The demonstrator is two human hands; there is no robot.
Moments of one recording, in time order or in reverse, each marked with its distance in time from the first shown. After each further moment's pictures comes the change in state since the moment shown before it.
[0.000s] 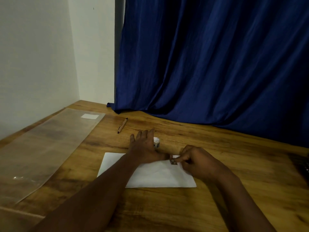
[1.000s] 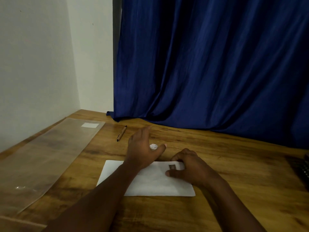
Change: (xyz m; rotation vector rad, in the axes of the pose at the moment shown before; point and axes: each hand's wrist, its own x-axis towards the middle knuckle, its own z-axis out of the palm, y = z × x) left_hand -0.021 0.016 -0.018 -0.265 0.485 0.121; right_hand 0.008 -0.009 0.014 -0.033 0.062 0.145
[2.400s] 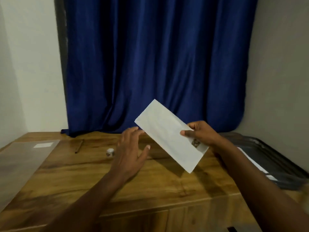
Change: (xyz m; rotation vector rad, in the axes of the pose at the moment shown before) left_hand -0.063 0.145 -0.026 -0.078 -0.003 0.408; right_hand -0.165 0.055 -0.175 0.480 0.391 0.186
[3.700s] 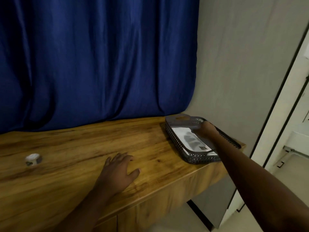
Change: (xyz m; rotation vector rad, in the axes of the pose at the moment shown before) left_hand -0.019 0.056 0.144 0.007 -0.683 -0.025; right_hand -0.025 0.169 -0.134 -0.480 0.324 0.665
